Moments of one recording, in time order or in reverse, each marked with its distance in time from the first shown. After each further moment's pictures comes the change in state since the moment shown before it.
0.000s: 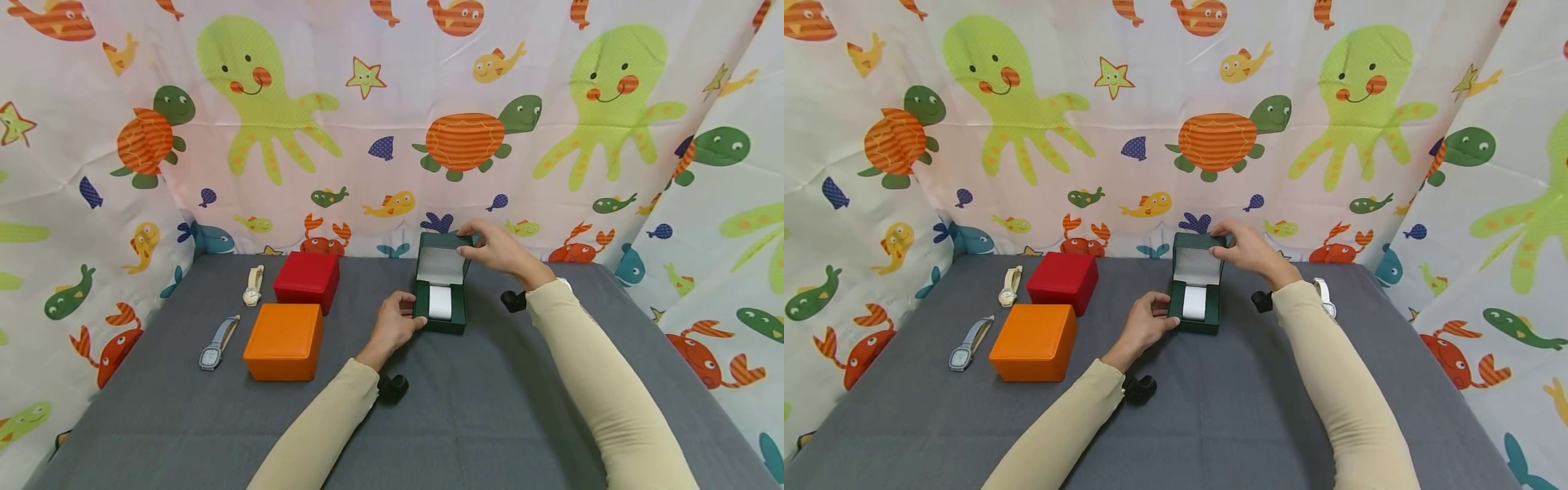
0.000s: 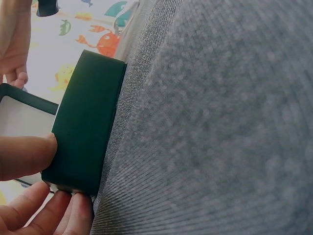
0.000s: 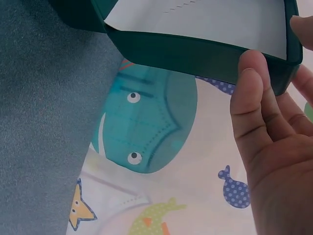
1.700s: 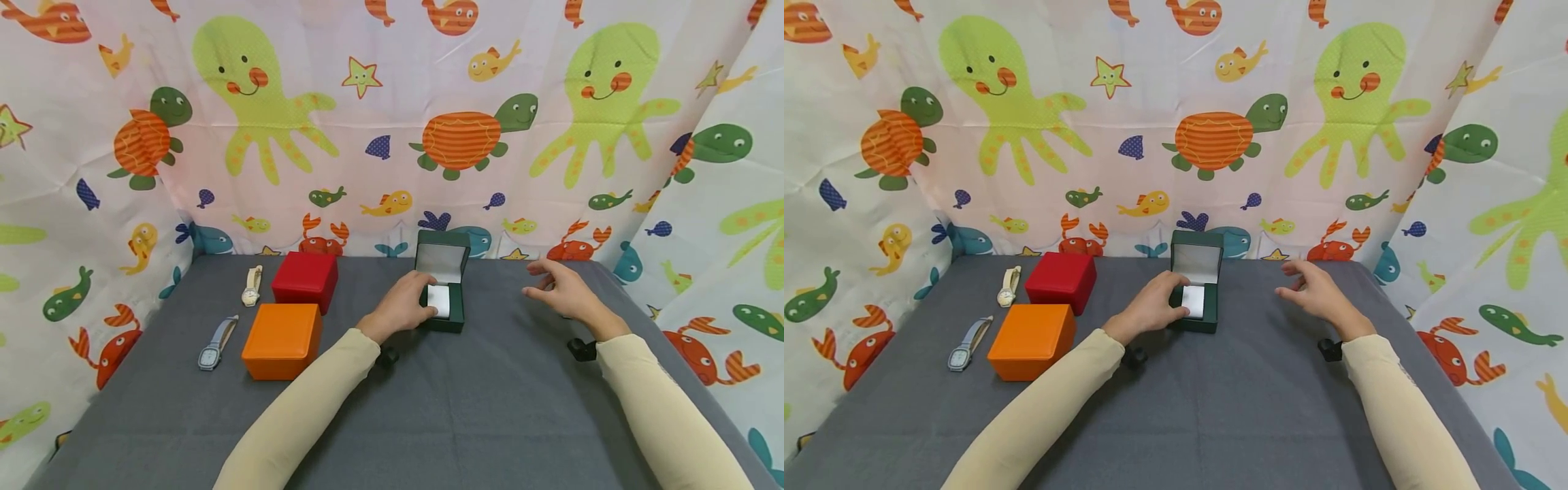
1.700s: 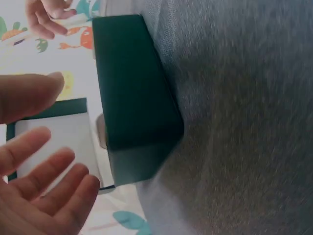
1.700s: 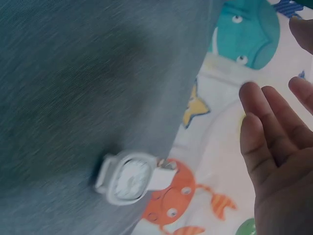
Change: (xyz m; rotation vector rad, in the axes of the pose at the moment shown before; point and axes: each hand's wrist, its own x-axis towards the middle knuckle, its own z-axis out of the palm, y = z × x) left_hand 0.023 0.046 -0.011 0.634 -0.293 0.347; right_hand -0.110 0.091 -0.017 -0.112 0.097 0.144
